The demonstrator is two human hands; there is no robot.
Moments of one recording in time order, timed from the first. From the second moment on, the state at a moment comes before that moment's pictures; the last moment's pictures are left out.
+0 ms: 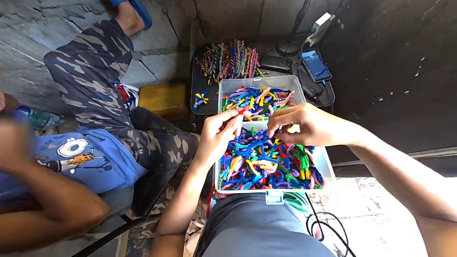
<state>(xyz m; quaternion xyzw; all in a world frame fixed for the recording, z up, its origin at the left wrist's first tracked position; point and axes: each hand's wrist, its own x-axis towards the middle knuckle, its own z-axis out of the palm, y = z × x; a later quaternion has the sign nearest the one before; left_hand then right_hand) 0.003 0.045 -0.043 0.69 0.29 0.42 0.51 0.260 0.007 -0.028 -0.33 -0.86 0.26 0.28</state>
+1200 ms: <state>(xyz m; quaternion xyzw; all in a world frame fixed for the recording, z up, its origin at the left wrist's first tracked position) 0.001 0.006 -0.010 0.62 0.12 0.37 0.68 0.229 -0.020 0.020 -0.25 -0.86 0.10 0.43</state>
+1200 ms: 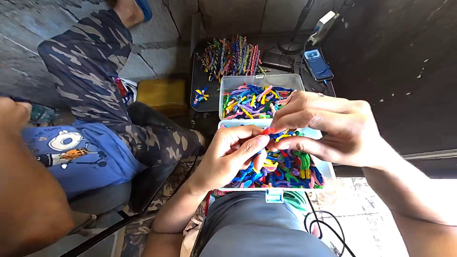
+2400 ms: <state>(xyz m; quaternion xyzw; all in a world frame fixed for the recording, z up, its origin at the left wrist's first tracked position) -0.015 0.018 -0.001 0.64 0.07 0.19 0.74 0.214 -0.034 0.022 -0.27 -0.87 0.06 0.41</state>
